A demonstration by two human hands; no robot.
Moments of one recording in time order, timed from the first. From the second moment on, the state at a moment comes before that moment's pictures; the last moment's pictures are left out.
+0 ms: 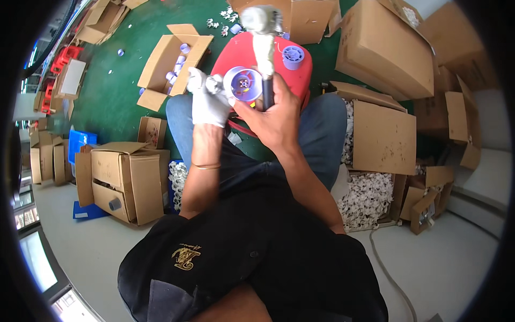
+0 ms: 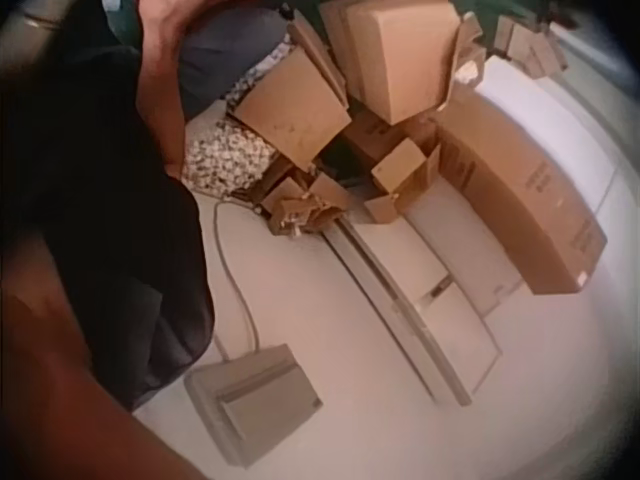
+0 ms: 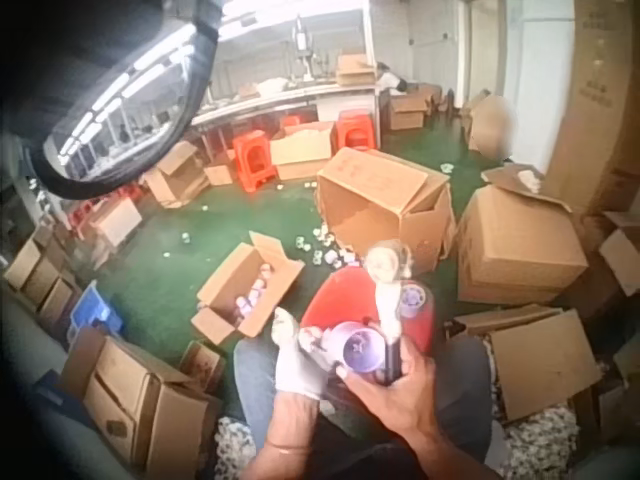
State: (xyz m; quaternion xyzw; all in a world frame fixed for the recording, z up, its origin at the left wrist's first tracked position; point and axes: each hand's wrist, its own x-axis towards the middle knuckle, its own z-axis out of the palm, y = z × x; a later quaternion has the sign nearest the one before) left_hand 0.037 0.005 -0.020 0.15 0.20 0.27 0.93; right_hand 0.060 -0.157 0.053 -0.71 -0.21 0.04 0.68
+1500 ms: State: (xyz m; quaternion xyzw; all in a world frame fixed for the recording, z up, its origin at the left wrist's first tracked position) left_hand 0.140 0.180 0.019 0.74 0.14 0.24 0.62; right_hand 0.058 -0.324 -0.029 -0.82 -0.02 0.06 0.58
